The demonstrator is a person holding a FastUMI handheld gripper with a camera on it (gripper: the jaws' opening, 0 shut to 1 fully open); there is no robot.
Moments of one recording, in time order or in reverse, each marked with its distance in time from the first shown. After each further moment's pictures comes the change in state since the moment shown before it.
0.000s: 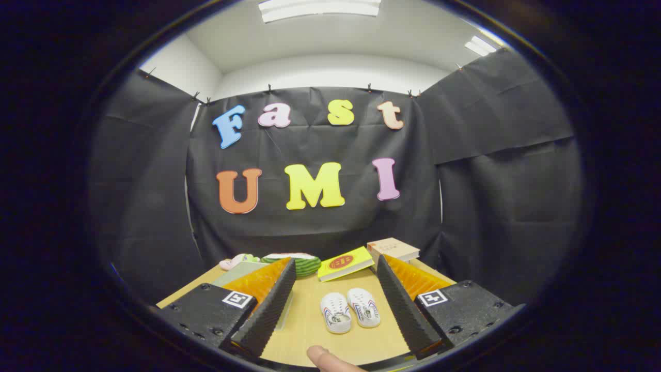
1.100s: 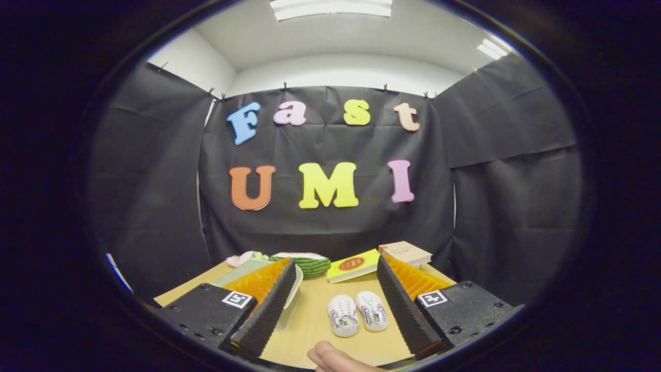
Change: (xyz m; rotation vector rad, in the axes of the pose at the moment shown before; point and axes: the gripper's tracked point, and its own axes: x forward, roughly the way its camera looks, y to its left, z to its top) arm 0.026 0.027 -0.015 -0.028 0.027 0.090
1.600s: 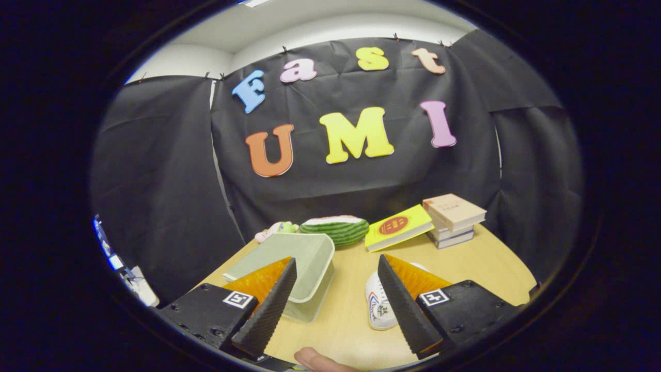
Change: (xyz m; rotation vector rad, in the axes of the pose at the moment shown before) arm 0.103 0.038 -0.083 0.152 0.320 0.241
